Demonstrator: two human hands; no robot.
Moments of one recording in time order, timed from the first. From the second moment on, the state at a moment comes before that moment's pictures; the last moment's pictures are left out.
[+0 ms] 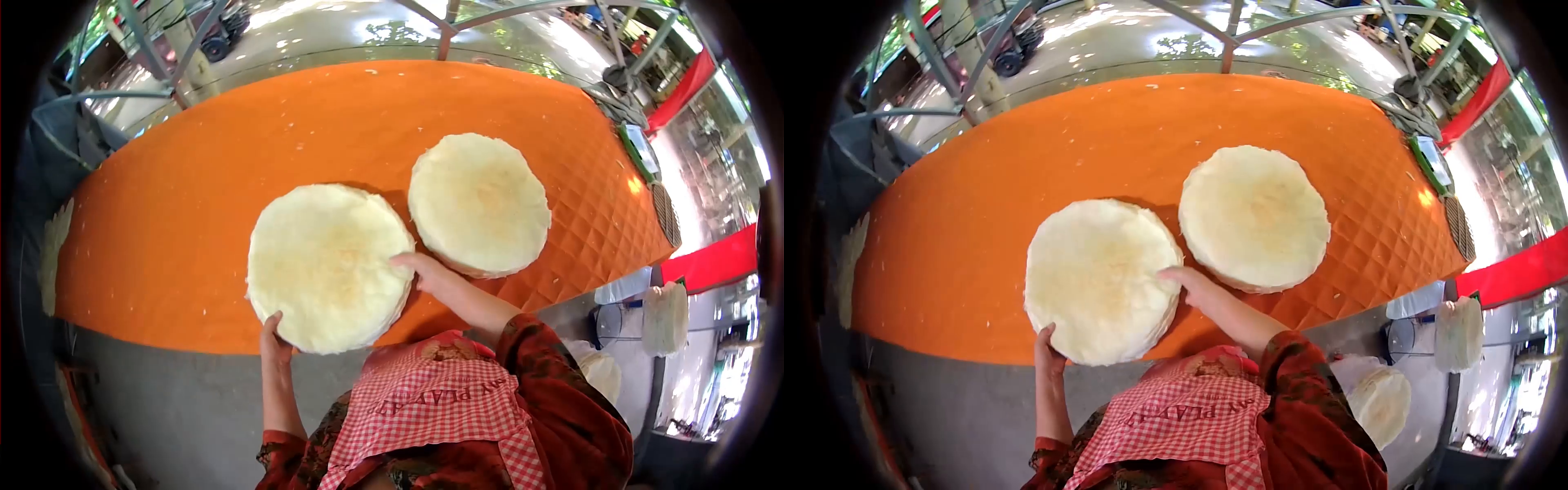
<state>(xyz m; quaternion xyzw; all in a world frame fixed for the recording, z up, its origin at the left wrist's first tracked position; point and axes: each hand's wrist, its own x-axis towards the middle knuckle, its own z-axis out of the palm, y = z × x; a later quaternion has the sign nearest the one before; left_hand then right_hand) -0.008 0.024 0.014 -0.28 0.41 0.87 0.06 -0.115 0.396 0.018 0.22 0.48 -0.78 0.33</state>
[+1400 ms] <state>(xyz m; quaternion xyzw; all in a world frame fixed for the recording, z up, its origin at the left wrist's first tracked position) -0.012 0.829 0.126 0.05 0.52 0.78 0.34 0.187 1.151 0.125 0.25 0.45 -0.85 -0.12</state>
